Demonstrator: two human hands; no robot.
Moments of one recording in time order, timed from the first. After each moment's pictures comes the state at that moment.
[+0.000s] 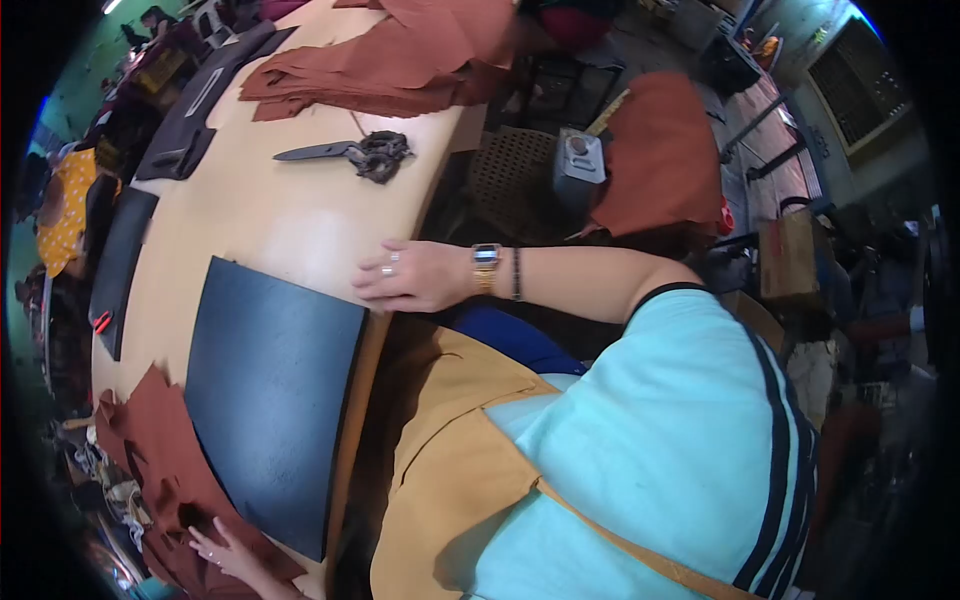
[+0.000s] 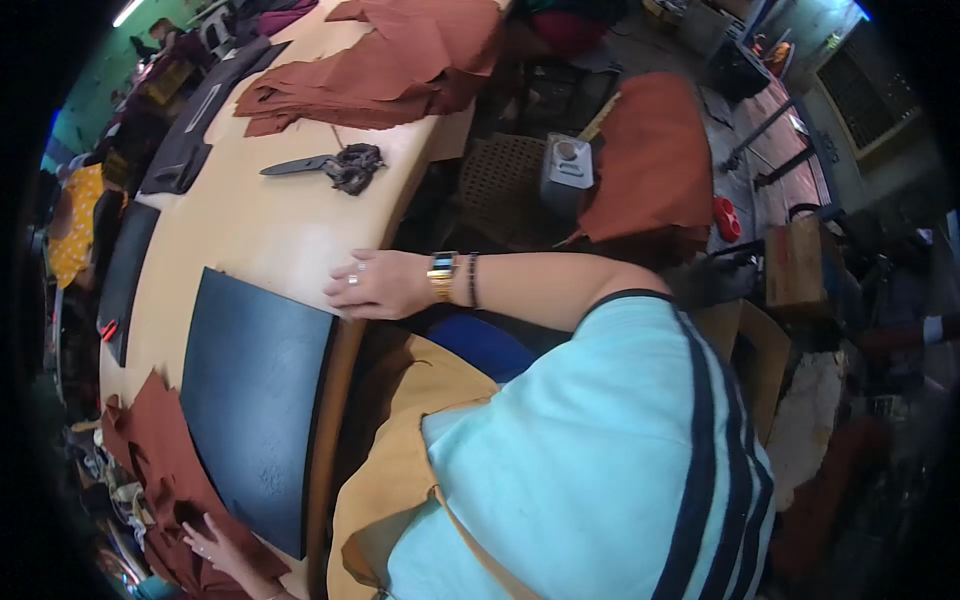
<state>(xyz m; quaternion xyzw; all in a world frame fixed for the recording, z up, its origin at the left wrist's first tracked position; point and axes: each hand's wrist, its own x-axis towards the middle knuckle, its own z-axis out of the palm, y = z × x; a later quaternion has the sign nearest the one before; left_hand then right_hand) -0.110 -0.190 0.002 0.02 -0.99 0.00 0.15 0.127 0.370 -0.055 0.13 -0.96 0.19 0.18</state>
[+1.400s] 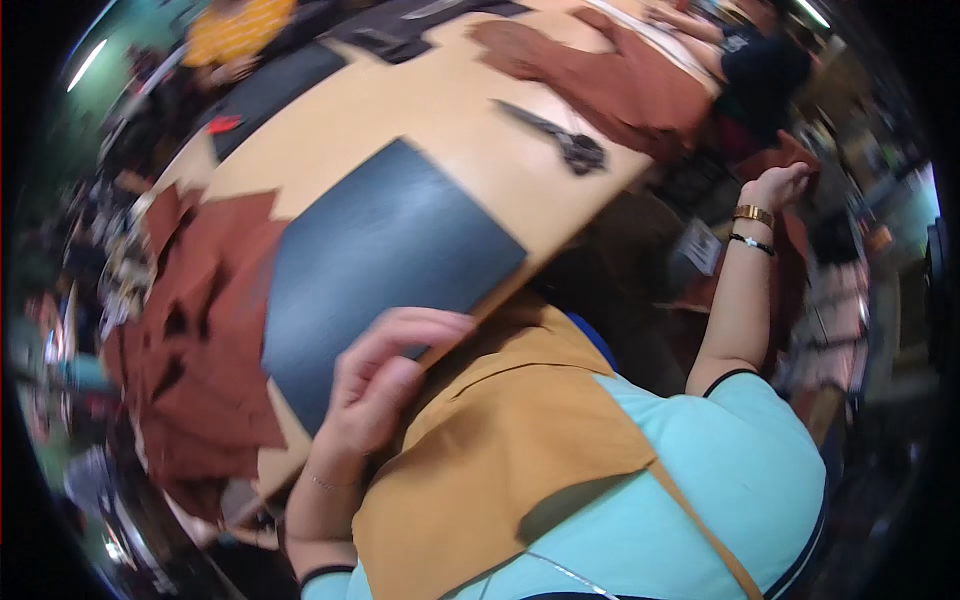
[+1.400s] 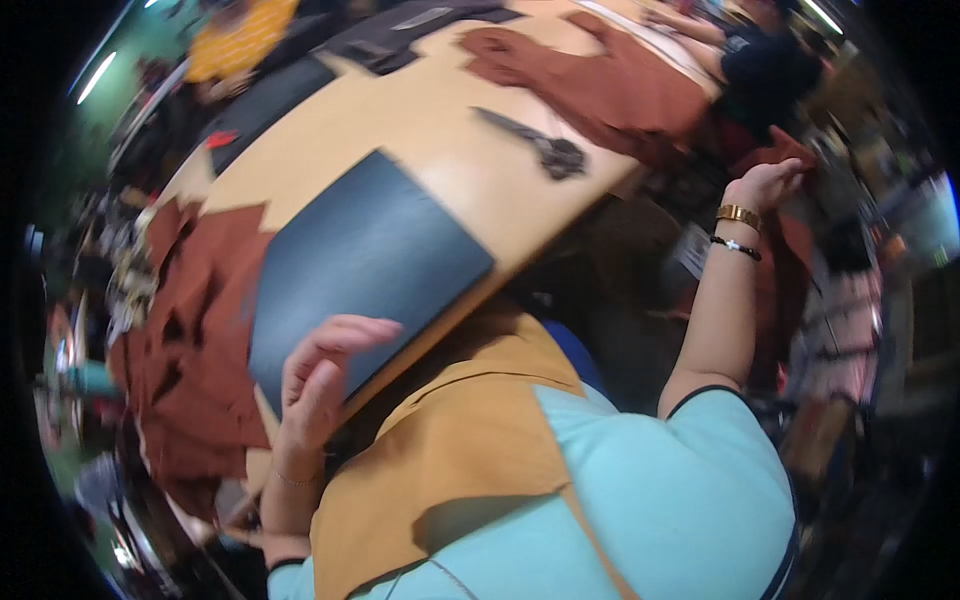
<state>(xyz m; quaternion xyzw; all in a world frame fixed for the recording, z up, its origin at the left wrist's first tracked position) 0.036 0.027 0.110 -0.42 -0.50 -0.70 -0.30 0.196 0.532 0.118 -0.37 -0.39 0.27 0.80</state>
